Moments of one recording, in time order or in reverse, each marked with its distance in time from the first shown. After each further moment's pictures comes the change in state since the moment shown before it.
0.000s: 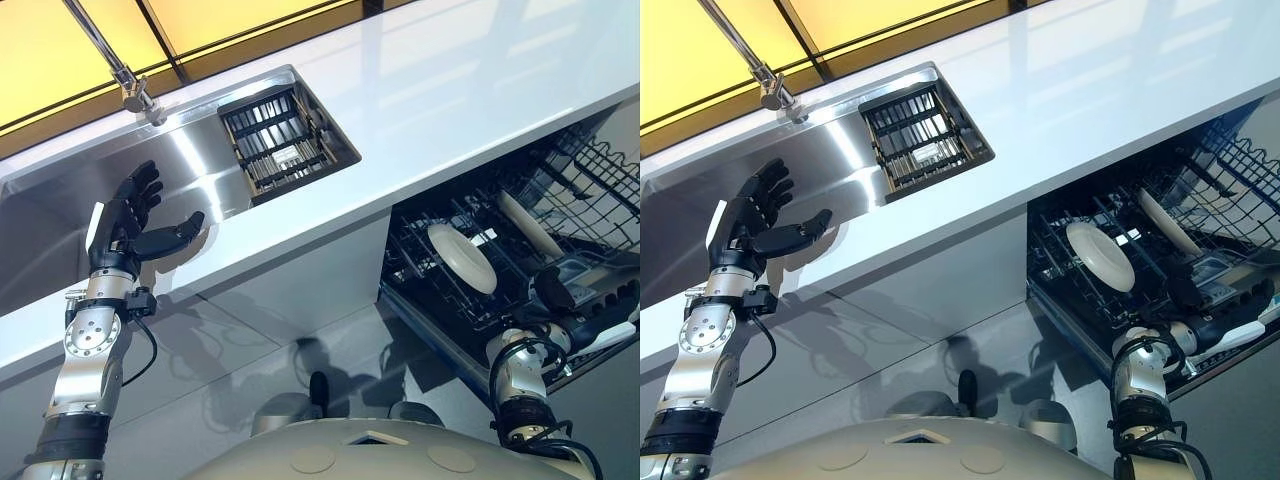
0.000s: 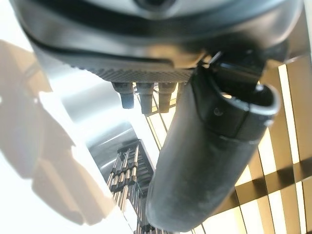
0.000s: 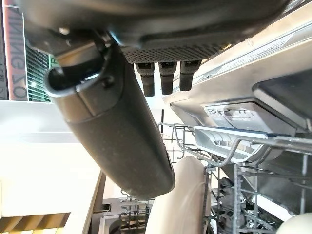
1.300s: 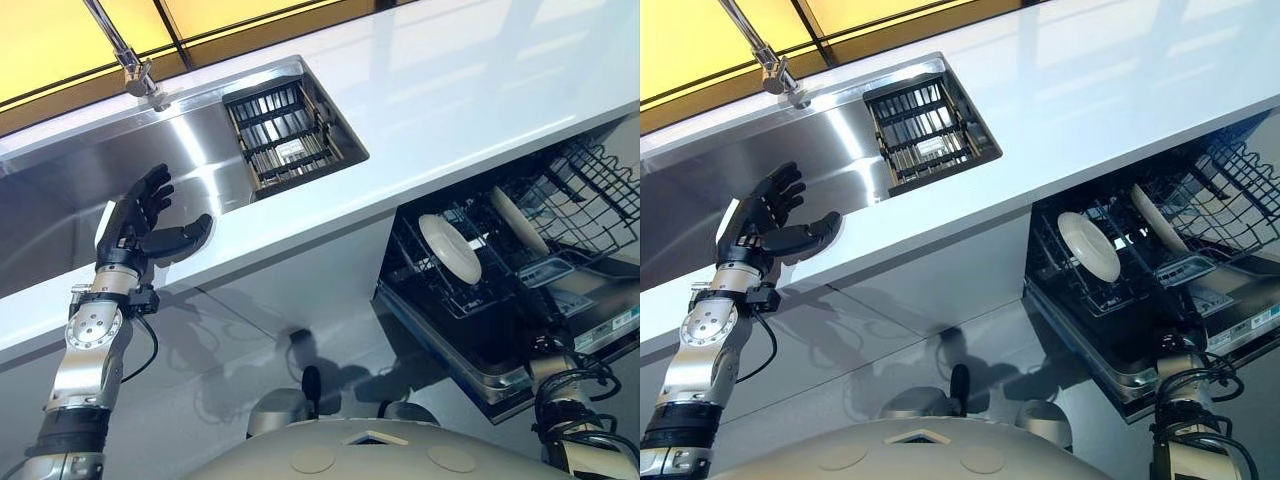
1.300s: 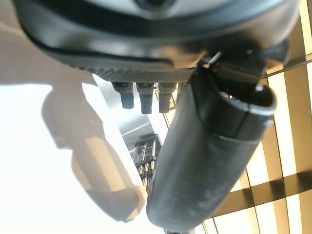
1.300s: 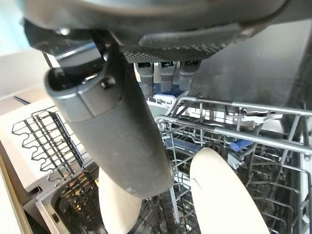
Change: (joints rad) left arm -0.042 0.010 -0.009 0.000 0.000 0.075 -0.032; right arm -0.086 -0.231 -0.070 0.295 0.759 0.413 0.918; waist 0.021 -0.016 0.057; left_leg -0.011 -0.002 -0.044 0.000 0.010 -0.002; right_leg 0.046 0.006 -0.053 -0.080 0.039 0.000
